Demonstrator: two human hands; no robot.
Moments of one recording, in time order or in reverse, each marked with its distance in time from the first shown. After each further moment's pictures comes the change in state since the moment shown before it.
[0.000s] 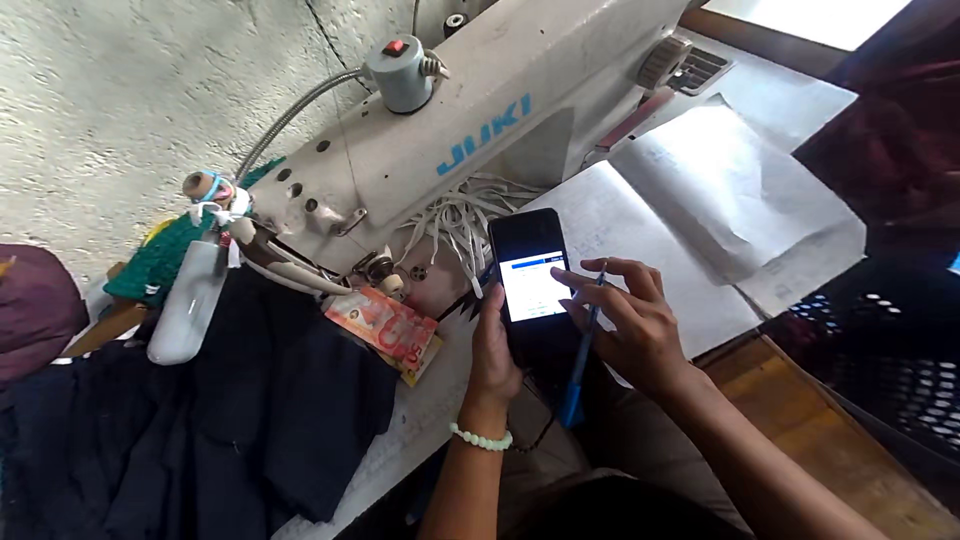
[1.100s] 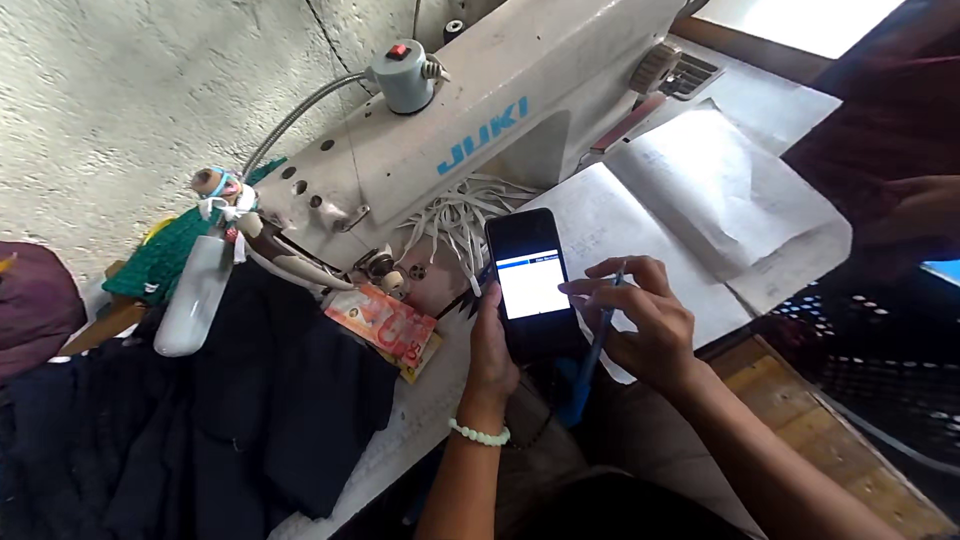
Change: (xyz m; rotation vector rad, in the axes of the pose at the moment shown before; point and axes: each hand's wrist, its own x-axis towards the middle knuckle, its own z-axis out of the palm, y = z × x) left_hand -0.001 0.002 0.005 0.050 0.086 -0.005; right_hand 0.005 0.003 -0.011 0.161 0.056 -0.054
